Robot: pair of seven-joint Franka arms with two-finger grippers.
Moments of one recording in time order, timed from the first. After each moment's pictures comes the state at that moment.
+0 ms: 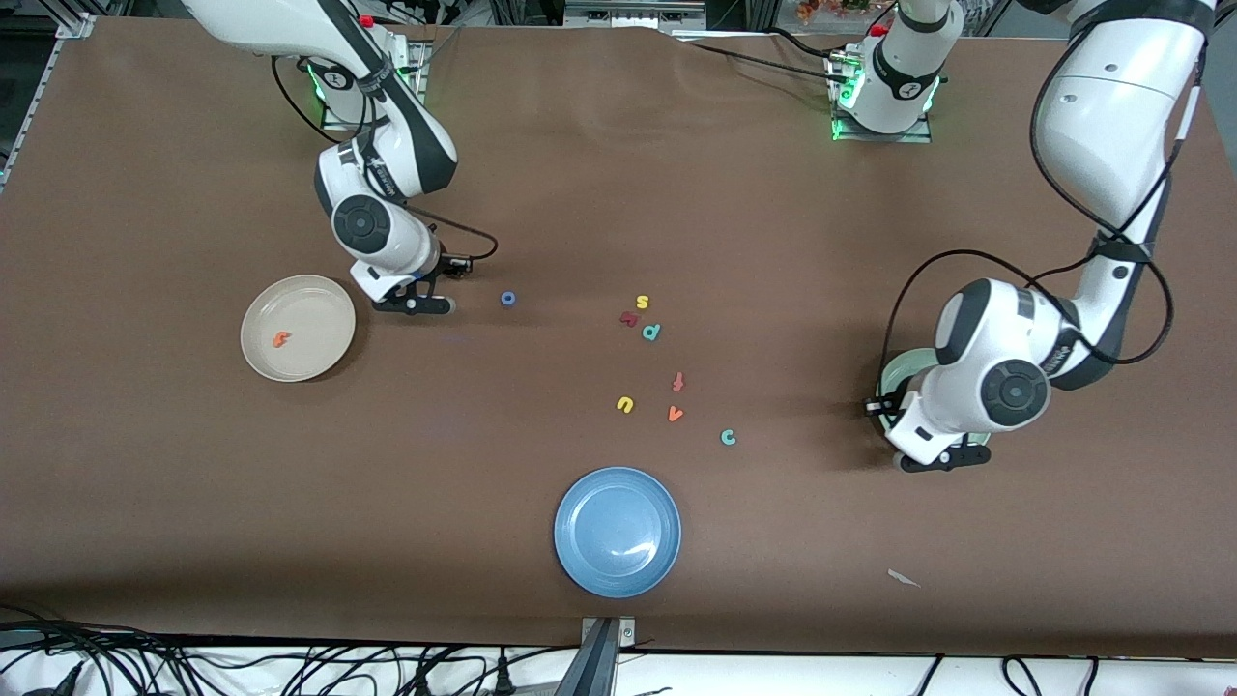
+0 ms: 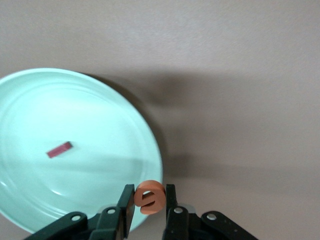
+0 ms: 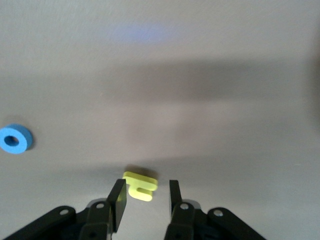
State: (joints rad) left arm 0.19 0.70 -0.37 -1.57 0.26 2.01 -0.35; right arm 0.19 0.32 0.23 -2.27 0.03 2.32 0.45
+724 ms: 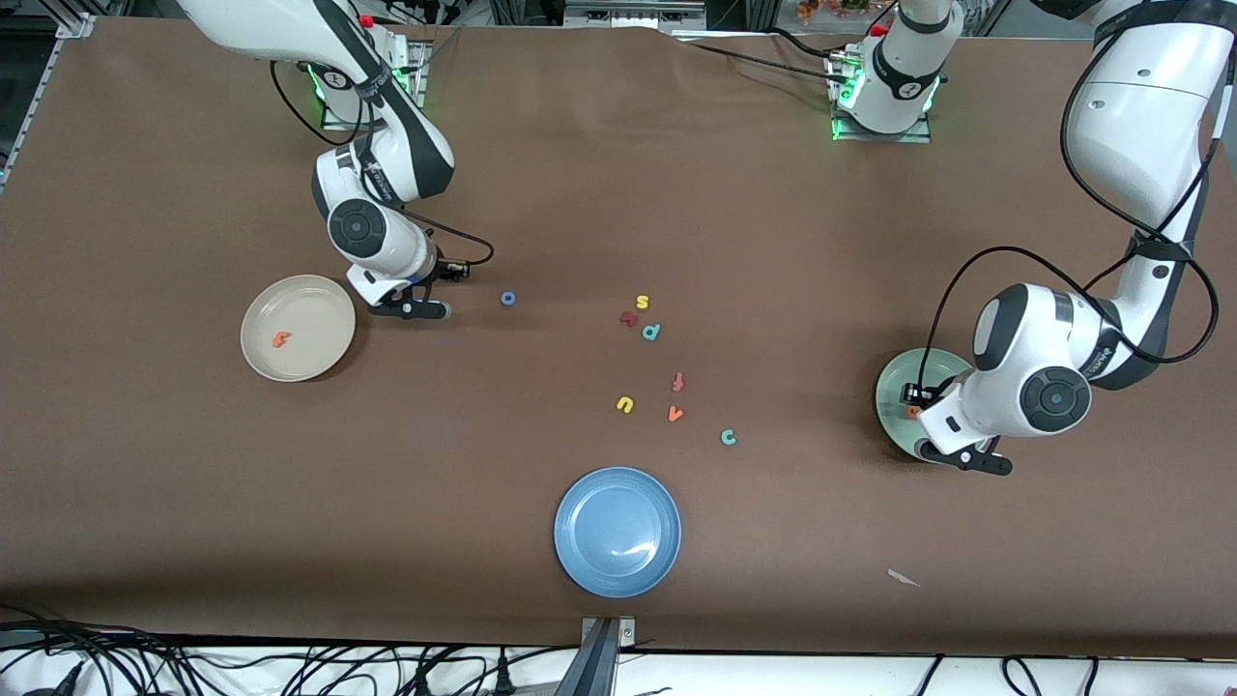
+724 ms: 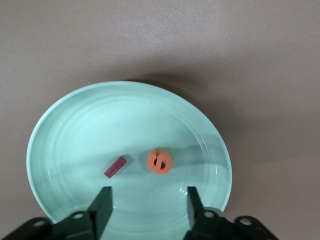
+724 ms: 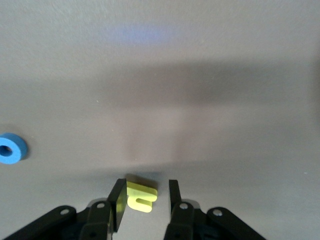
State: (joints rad) left arm 0.24 0.71 -0.36 -1.59 0.33 2.00 -0.03; right arm 0.20 0.34 0.23 -2.31 0.03 2.42 0.46
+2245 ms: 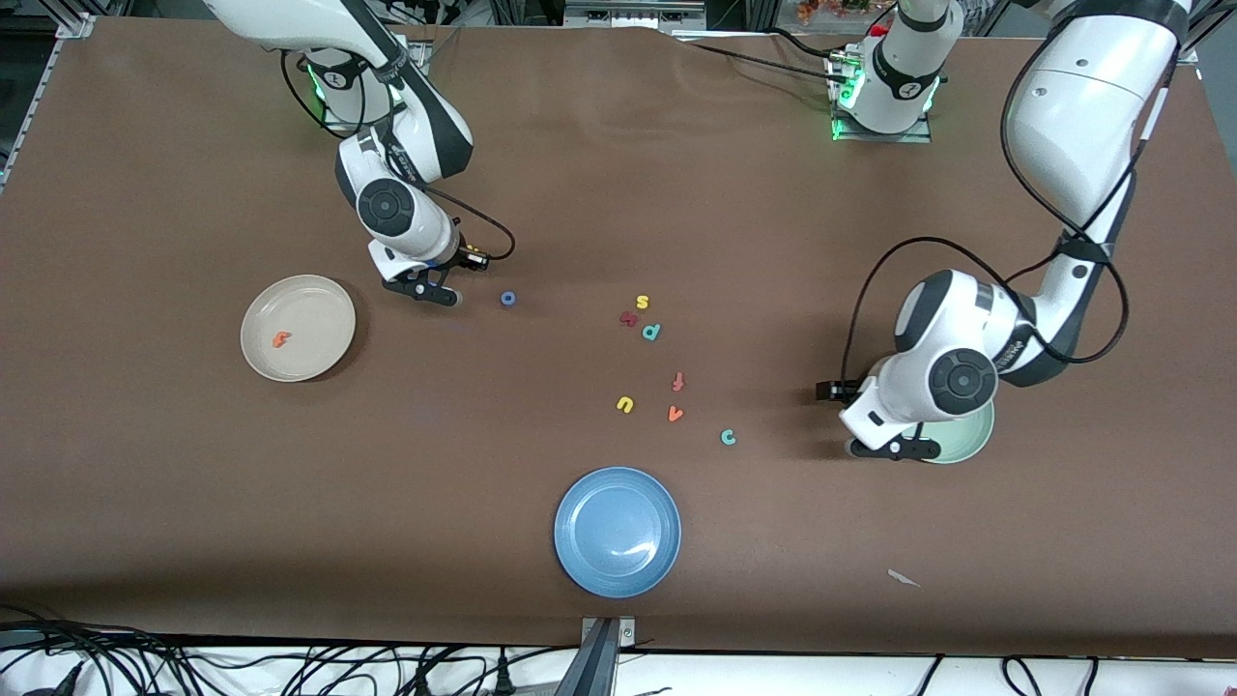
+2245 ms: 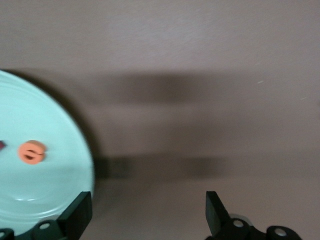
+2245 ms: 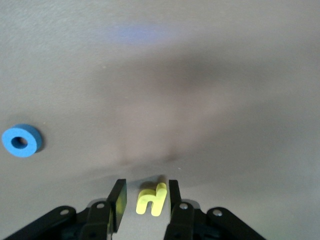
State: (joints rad) left arm 0.10 0.71 -0.41 -1.59 0.24 2.05 -0.40; right arm 0.20 0.31 0.30 -2.36 0.03 2.44 0.78
